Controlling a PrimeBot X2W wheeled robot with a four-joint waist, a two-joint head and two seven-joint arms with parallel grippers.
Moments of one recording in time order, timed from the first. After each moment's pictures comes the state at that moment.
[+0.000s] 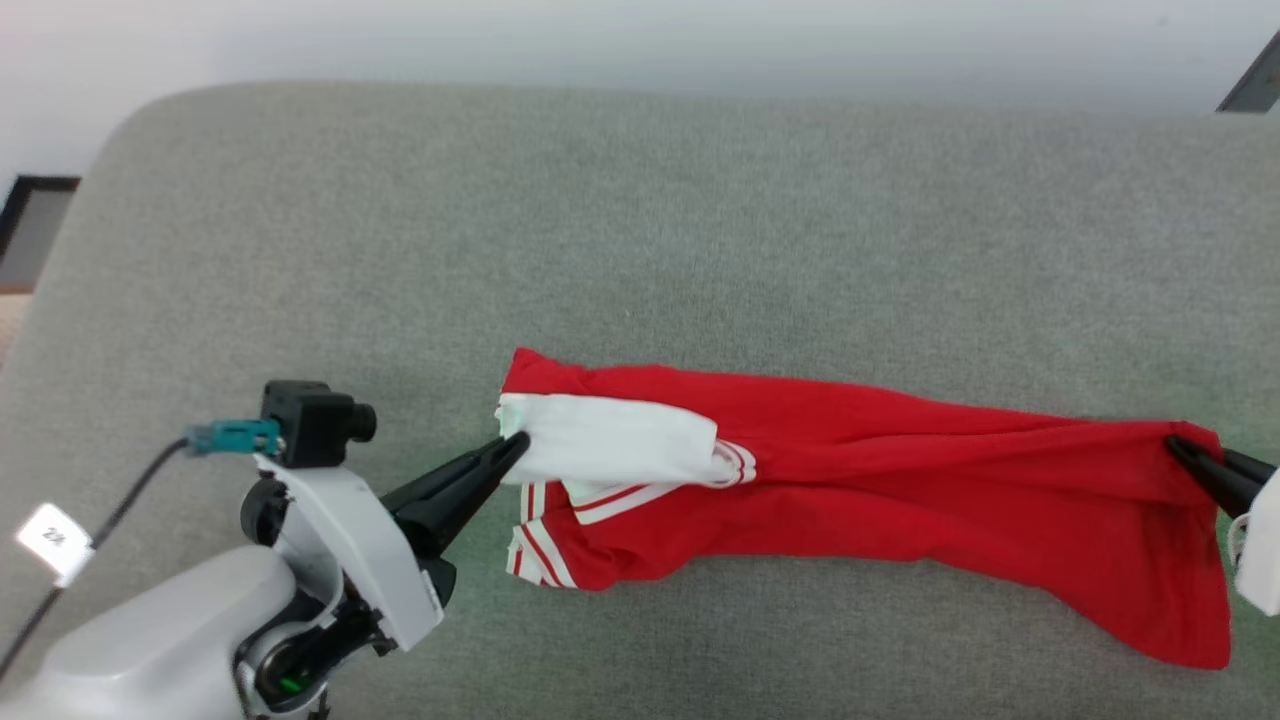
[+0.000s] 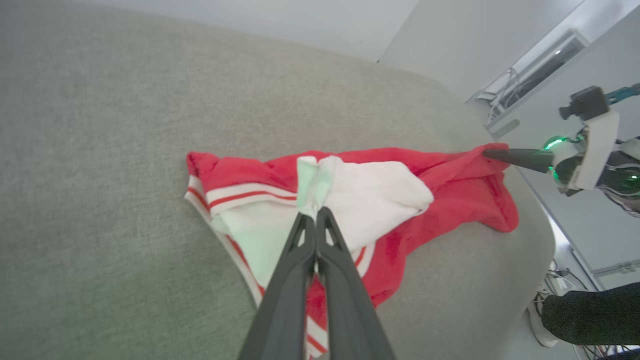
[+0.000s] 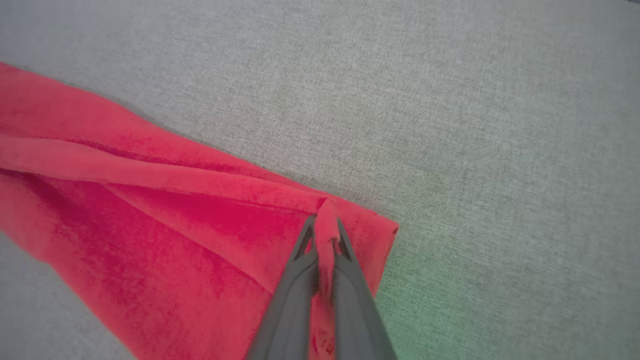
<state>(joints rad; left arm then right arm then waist) -0.78 0.83 -1.23 0.12 -1.43 -0.13 -0.21 -0.43 -0.82 0.52 0.27 0.95 0.13 0.31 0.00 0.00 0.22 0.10</state>
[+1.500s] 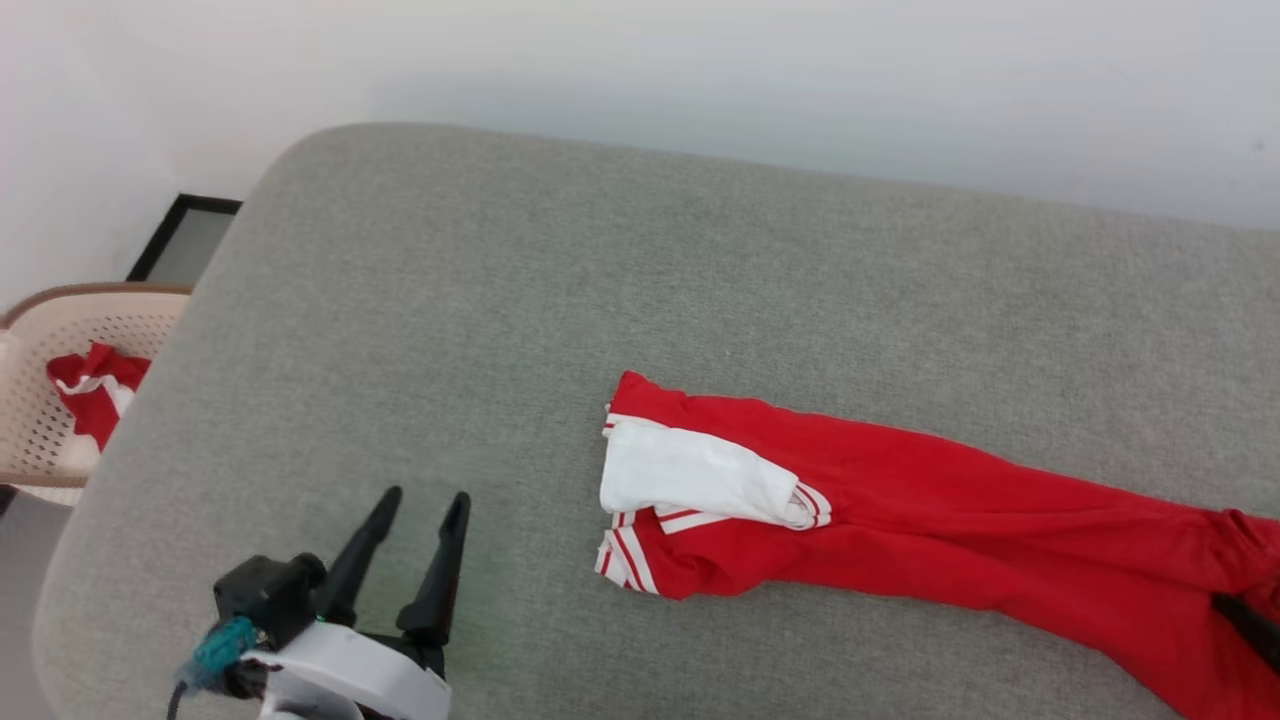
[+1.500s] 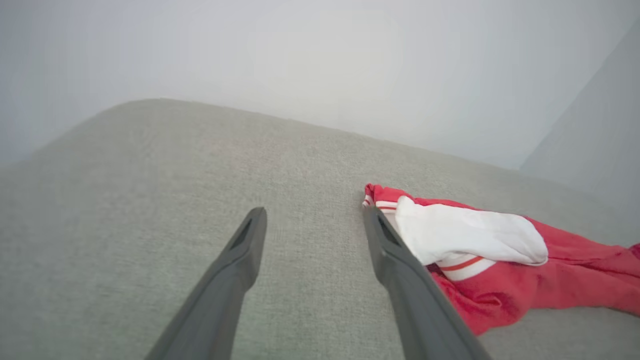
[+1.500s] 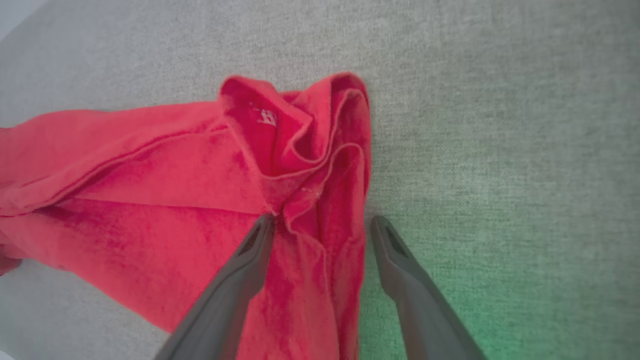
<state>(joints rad) -0.16 0.34 -0.31 0.29 -0.64 -0.13 -0.26 -0.11 -0.62 0.06 0.39 0.98 0.13 0.46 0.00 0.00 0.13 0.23</state>
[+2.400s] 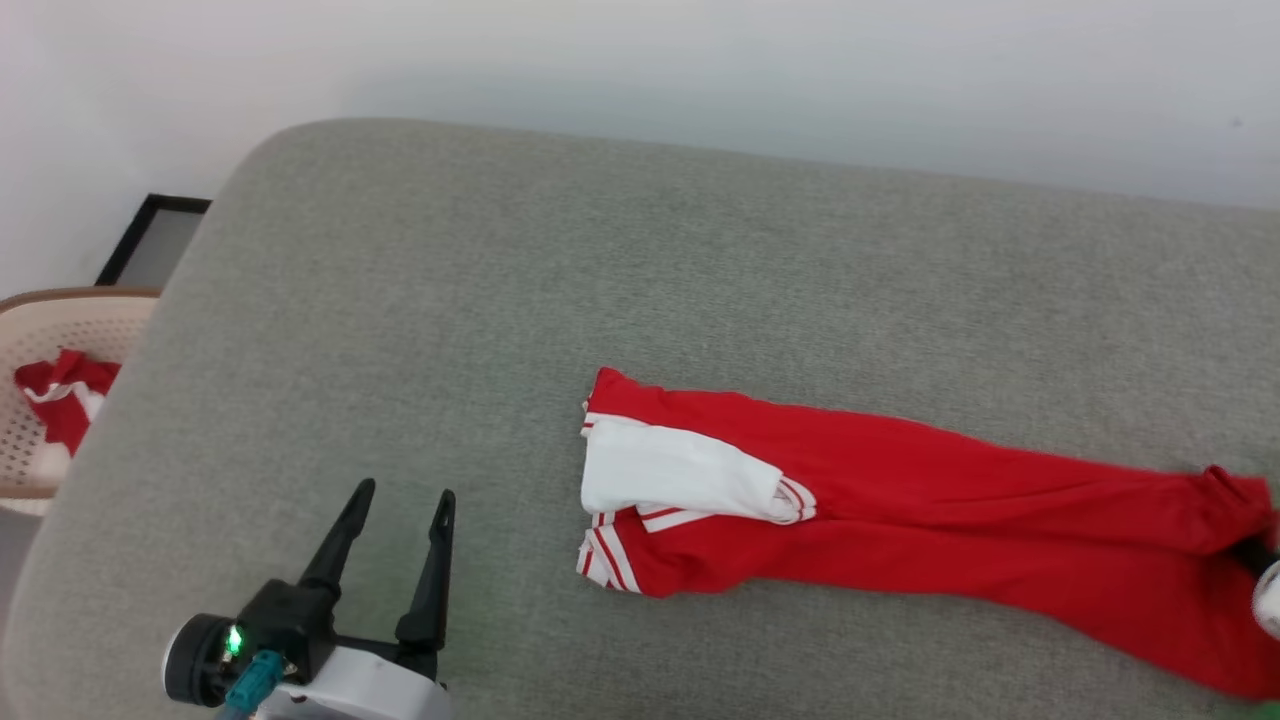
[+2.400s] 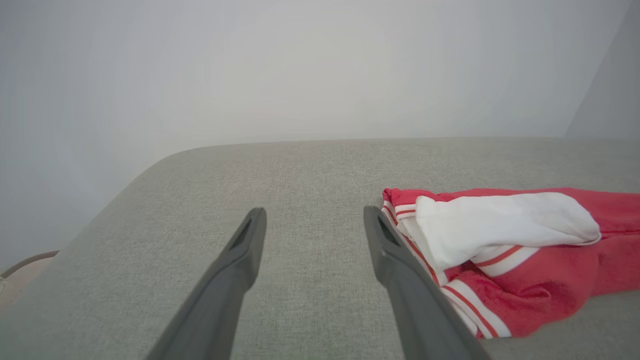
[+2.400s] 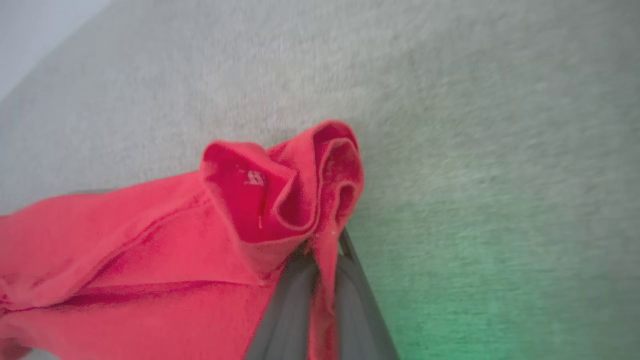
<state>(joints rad) -0.06 0.17 -0.06 0.17 -0.15 -0.13 -0.26 -0.32 -0.38 -0.20 0.54 0.68 0.13 0.61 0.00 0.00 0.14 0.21</state>
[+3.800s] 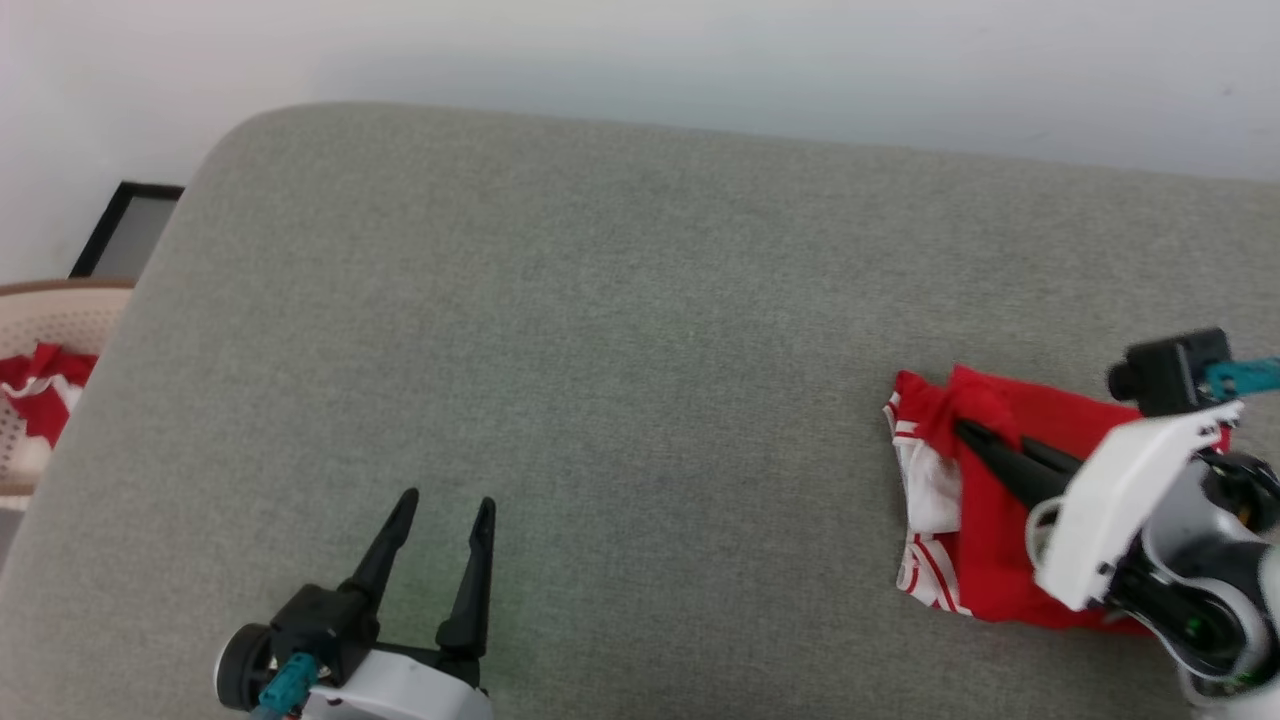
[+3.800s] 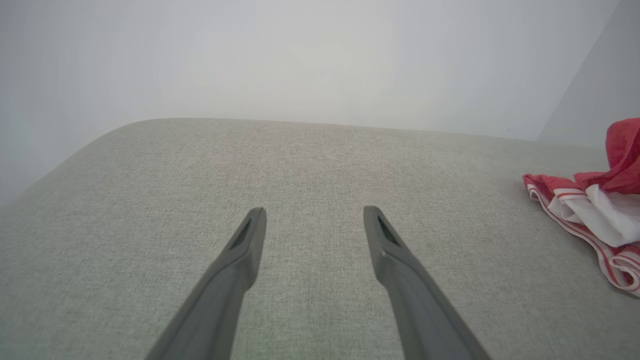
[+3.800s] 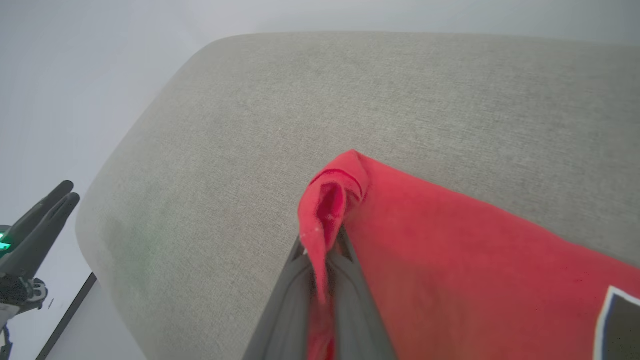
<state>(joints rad) -0.06 0.12 -0.10 0.18 -0.20 -0.13 -0.26 -0.29 -0.33 0.16 -0.05 0.72 0.13 0.67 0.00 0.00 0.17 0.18</state>
